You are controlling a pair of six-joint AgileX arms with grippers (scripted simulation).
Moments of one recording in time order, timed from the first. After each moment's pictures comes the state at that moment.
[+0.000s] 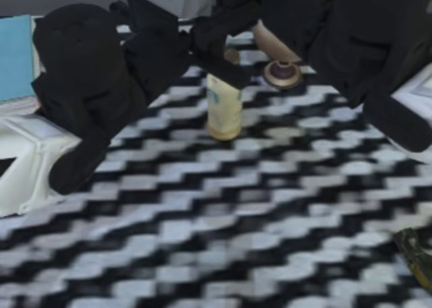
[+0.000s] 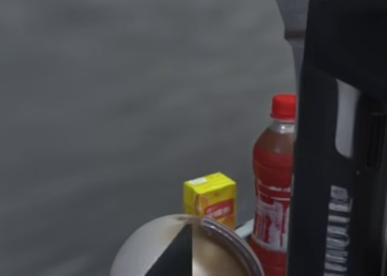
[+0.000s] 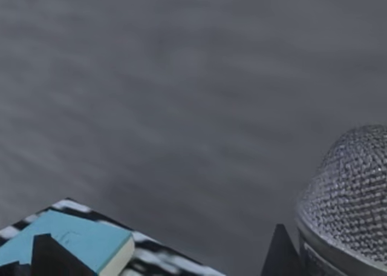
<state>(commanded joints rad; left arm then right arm) -0.63 1.51 0.80 0.77 0.15 0.00 0.72 1.58 1.08 0.49 0.11 -0.02</state>
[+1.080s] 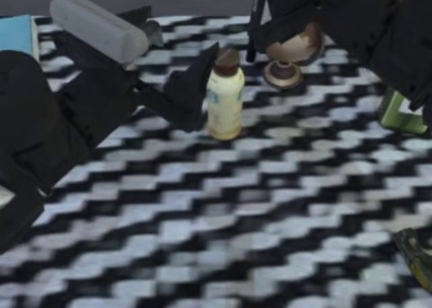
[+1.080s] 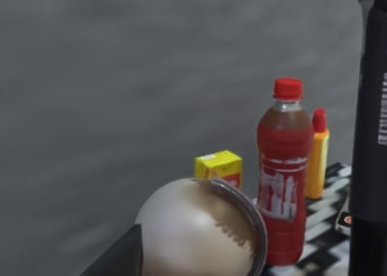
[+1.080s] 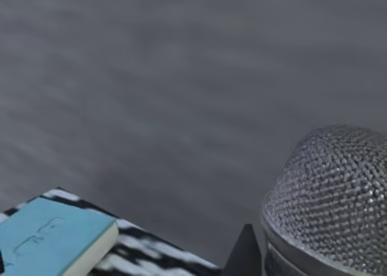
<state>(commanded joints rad) -0.55 1.24 0.56 0.72 0.14 0.02 0.62 1.44 0.98 0.48 0.01 -0.03</state>
